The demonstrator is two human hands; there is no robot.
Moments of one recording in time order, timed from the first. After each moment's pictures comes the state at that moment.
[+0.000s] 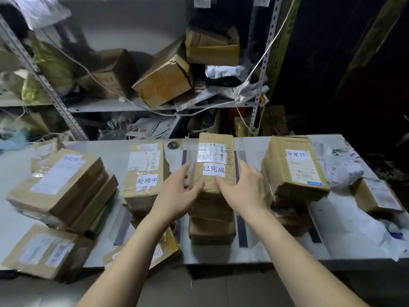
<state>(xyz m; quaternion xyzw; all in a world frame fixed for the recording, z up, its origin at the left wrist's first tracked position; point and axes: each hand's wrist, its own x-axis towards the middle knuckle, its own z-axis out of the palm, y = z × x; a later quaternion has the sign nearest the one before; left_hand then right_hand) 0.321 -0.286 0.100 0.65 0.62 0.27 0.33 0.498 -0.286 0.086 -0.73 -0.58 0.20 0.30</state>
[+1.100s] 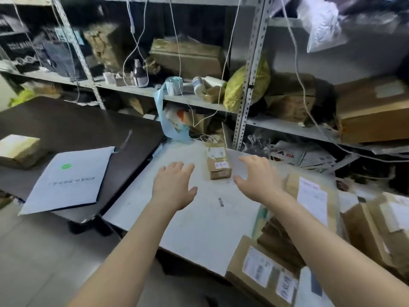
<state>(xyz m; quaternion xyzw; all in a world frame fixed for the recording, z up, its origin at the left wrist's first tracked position) -0.355 -0.287 0.098 0.65 0.76 0.01 -0.02 -0.141 -0.205 0.119 -0.55 -0.83 0.08 0.08</state>
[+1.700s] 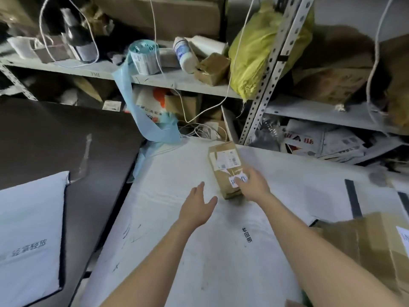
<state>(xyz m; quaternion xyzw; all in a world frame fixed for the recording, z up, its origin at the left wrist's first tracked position) -0.450 -0.066 -0.088 0.55 0.72 0.15 0.40 -0.272 0.011 -0.051 -0.70 -0.61 0.35 0.13</state>
